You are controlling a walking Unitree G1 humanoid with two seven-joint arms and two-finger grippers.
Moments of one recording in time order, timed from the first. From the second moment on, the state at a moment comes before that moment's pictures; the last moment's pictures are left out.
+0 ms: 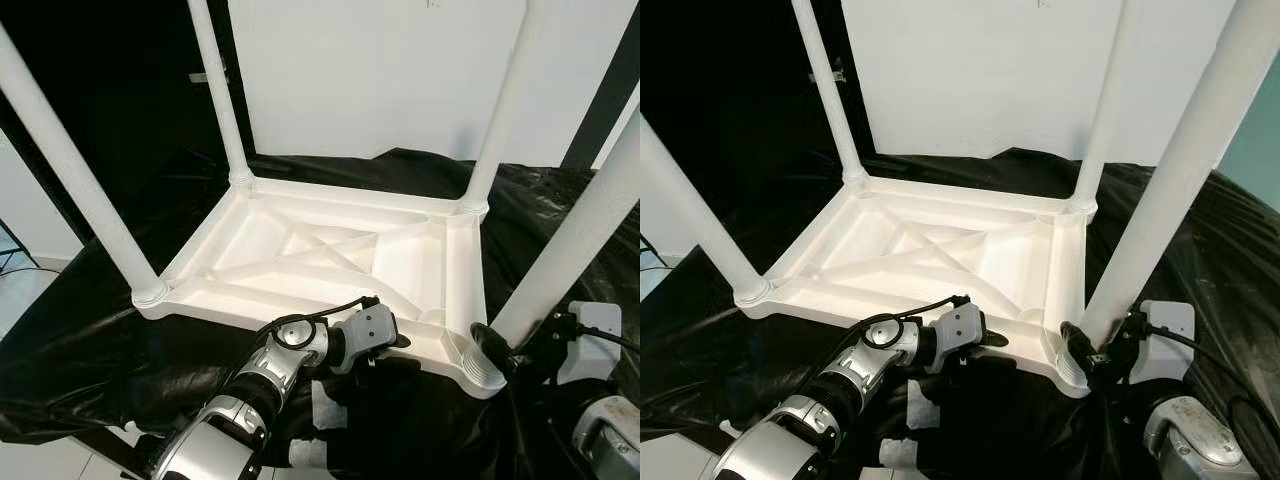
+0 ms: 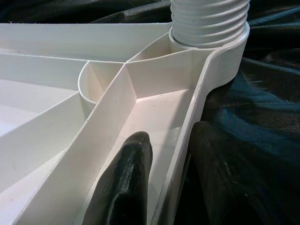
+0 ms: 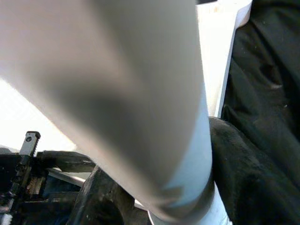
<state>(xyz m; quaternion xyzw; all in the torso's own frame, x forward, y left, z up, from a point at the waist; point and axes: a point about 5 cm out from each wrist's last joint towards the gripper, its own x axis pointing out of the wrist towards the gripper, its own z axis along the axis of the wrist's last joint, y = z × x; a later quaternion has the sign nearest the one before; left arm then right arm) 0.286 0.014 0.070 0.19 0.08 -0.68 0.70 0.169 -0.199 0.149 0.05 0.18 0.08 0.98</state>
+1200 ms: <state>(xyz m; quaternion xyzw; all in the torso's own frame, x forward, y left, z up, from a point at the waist) 0.294 0.025 0.070 0.19 0.10 -0.66 0.72 0.200 -0.181 0.140 0.06 0.17 0.04 0.98</state>
